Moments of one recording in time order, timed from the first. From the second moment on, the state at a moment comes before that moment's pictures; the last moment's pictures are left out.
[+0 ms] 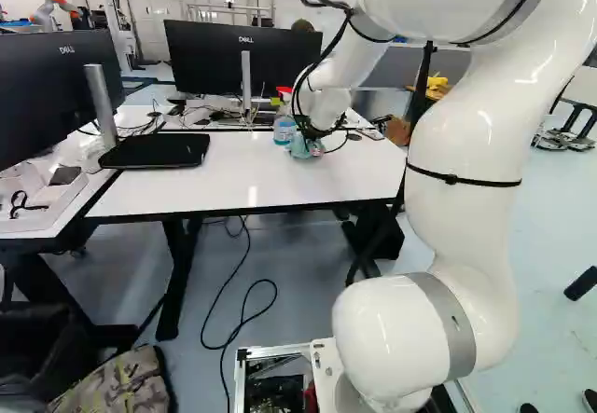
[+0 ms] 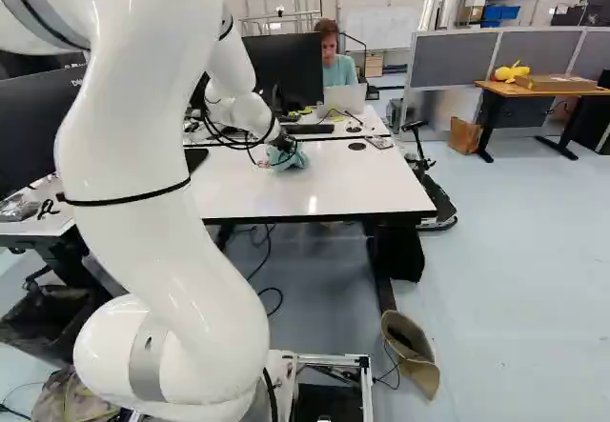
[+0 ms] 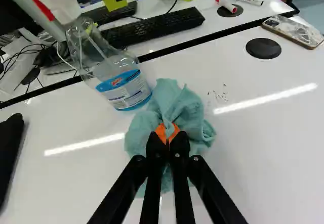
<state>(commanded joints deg) 2.1 -16.0 -55.4 16.1 11.3 0.0</state>
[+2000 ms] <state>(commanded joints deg) -3.2 -27.7 -69.1 9.6 11.3 0.0</state>
